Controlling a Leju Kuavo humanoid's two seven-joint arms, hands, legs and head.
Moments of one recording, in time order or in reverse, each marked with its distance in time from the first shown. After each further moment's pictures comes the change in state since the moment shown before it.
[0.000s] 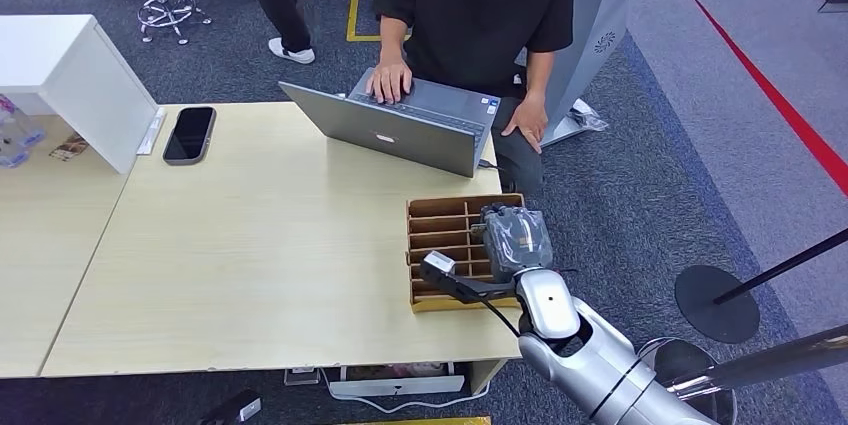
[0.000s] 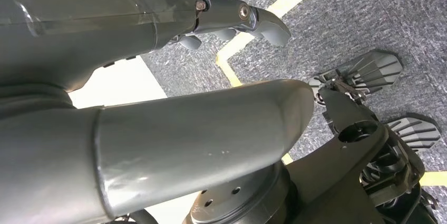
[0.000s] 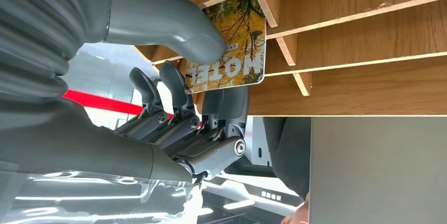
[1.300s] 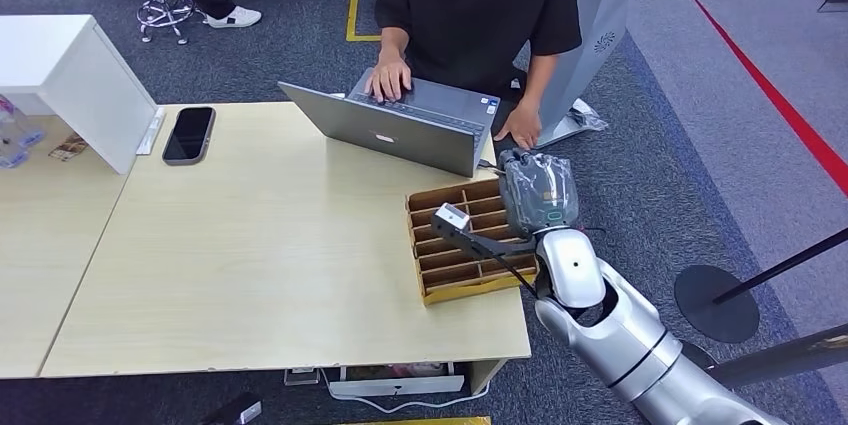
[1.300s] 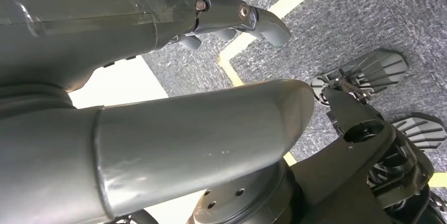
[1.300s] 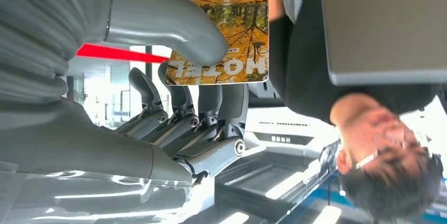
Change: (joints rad) left arm 0.005 -0.001 -0.008 0.000 -0.006 -0.001 -0.002; right arm -0.087 -0.053 -0.061 -0.161 0.062 0.009 0.010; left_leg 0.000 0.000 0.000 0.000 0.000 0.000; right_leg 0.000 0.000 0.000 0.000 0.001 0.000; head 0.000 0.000
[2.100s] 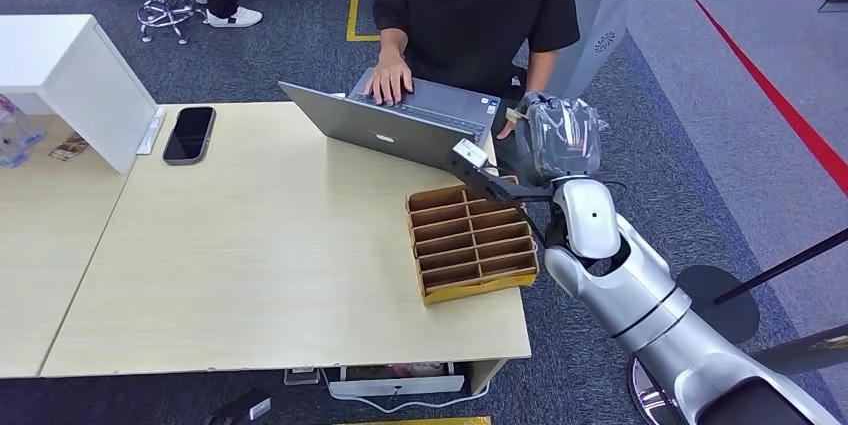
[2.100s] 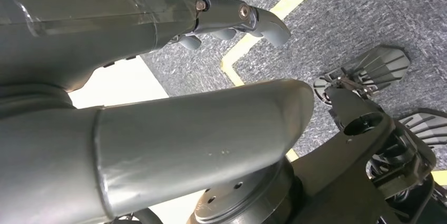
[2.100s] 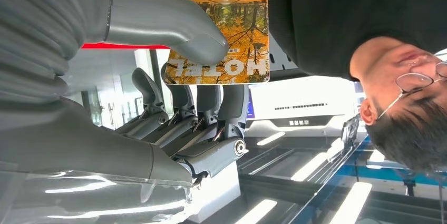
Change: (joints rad) left arm -0.025 -0.019 -0.020 0.000 -0.027 -0.012 0.026; right arm -0.157 0.002 -0.022 0.080 -0.094 -0.068 0.014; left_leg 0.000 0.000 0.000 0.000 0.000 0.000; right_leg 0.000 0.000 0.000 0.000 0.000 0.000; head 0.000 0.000
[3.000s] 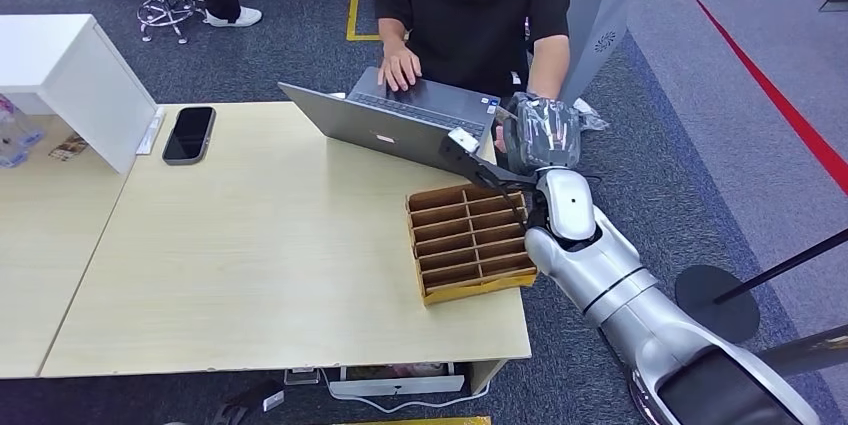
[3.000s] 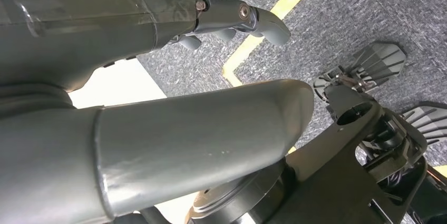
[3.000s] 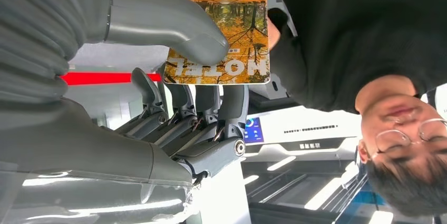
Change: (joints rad) left arm -0.039 -0.029 -0.038 0.000 -0.019 -0.013 0.029; right arm -0.084 0.127 0.004 0.326 -0.094 -0.154 -0.085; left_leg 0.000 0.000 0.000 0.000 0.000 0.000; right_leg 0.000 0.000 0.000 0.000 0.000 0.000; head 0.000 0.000
